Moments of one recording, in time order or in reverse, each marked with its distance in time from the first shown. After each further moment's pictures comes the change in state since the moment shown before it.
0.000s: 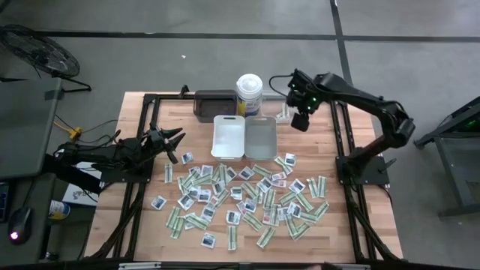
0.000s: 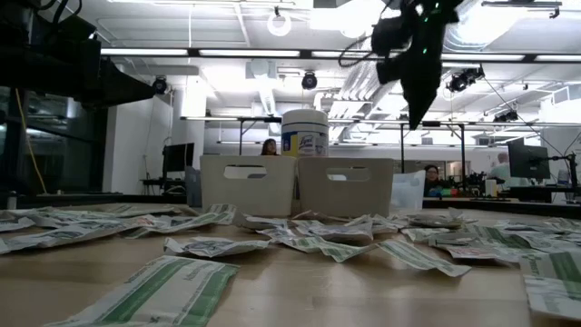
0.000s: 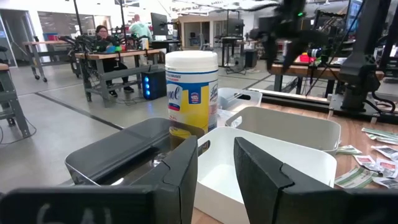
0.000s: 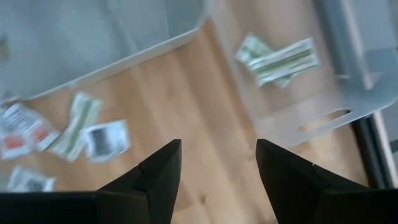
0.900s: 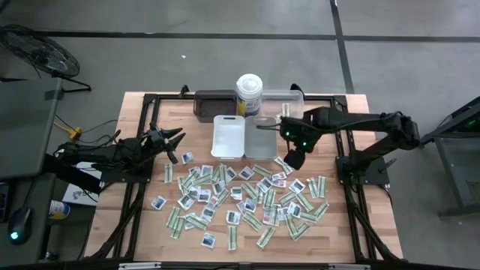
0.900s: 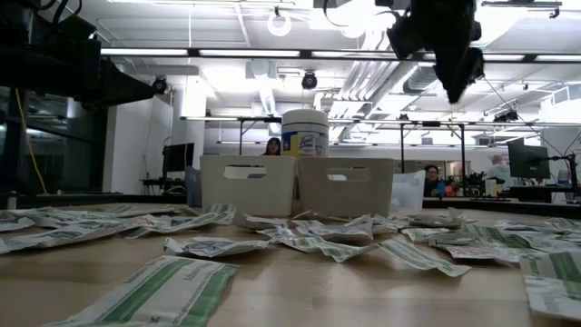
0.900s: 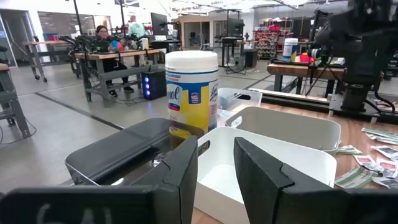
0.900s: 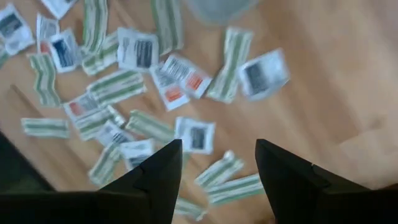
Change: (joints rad) left arm 0.000 0.000 0.000 0.000 0.000 0.000; right arm 0.515 -0.066 -0.059 -0.098 -0.143 0.788
